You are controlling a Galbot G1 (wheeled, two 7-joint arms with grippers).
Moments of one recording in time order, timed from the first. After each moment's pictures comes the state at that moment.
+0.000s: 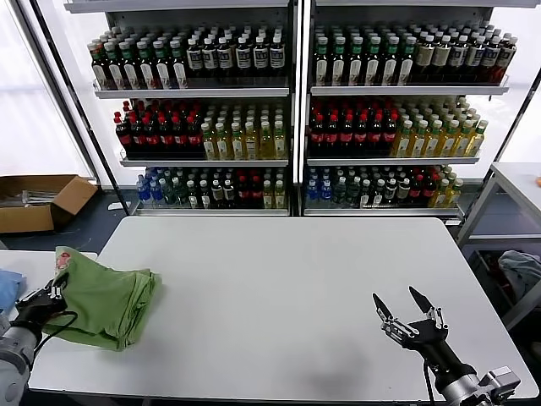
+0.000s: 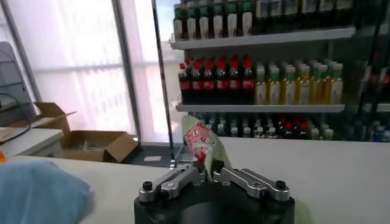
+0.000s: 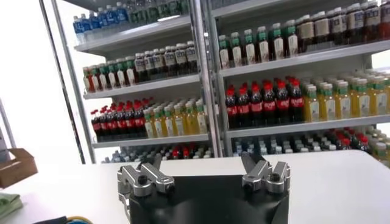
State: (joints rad) left arm 1.54 -0.93 -0.93 -2.06 -0.74 0.47 -0.15; right arm -1.73 1.17 0.78 2.27 0.60 -0.17 -0.18
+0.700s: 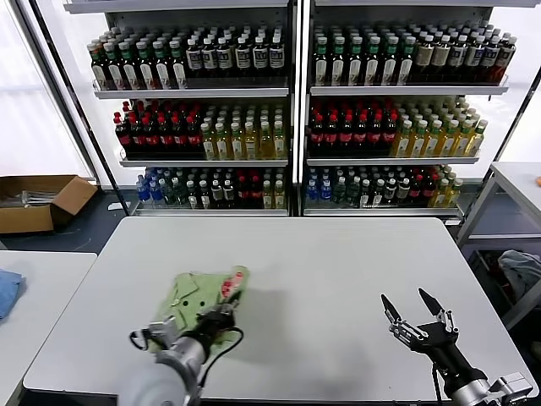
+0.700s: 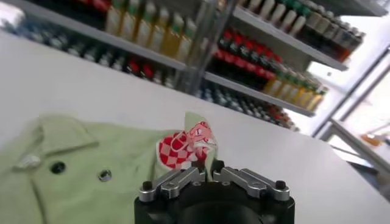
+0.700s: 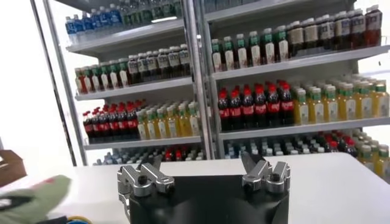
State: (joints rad) left arm 1.27 -1.20 -0.19 -2.12 -0.90 0.54 -0.40; right arm -1.78 1.19 0.83 2.30 0.60 -0.18 -0.18
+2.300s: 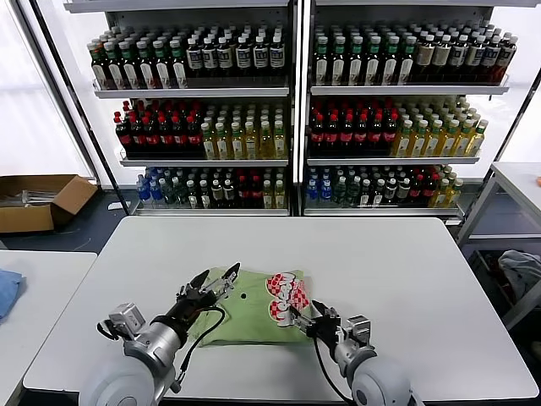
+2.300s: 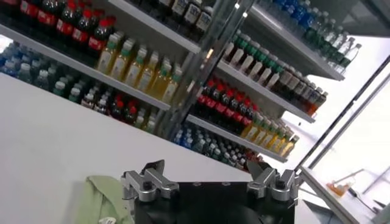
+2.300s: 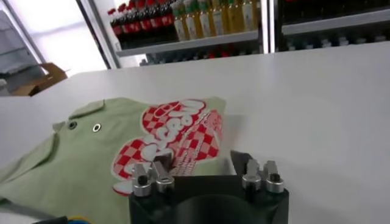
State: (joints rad) left arm 1.32 -1.14 -0.40 -2.28 -1.04 0.49 -0.33; right arm -1.19 1.19 0.15 1.92 0.56 -0.54 0.12
